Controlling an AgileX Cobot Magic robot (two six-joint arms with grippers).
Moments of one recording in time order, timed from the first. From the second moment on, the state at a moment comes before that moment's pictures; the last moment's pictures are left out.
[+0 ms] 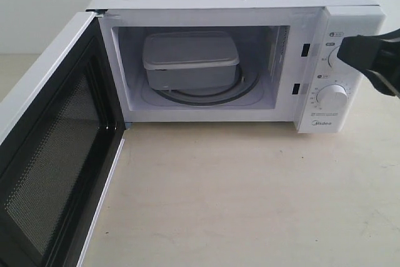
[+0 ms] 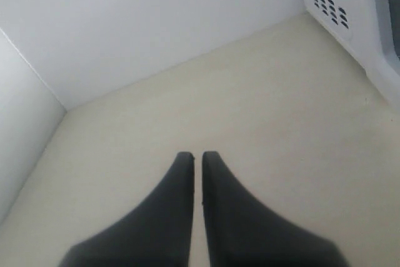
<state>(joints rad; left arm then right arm) 0.08 0.02 0.00 0.03 0.28 0.38 0.48 0.83 -0.50 0.68 -0.01 -0.27</state>
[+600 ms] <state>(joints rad) 0.08 0.02 0.00 0.12 -0.35 0.53 0.48 0.83 -0.50 0.68 0.03 -0.29</state>
